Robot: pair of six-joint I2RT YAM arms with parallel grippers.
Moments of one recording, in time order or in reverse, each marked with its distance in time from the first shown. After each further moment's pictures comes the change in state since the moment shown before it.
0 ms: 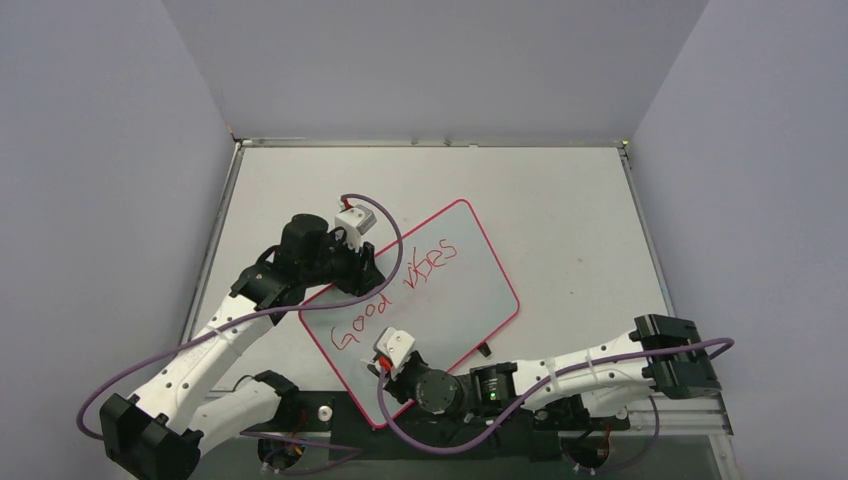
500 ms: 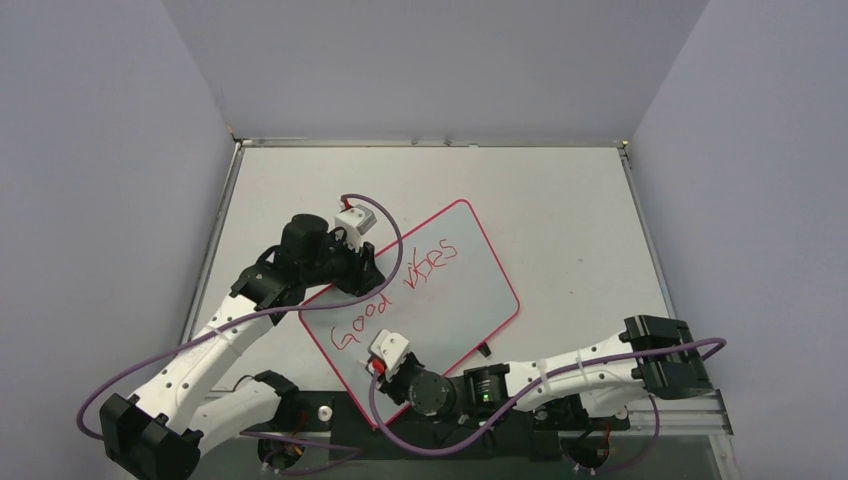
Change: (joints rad) left arm -0.001 0.000 0.000 0.000 0.000 0.000; right arm 0.000 0.053 0.019 0.003 0.012 0.001
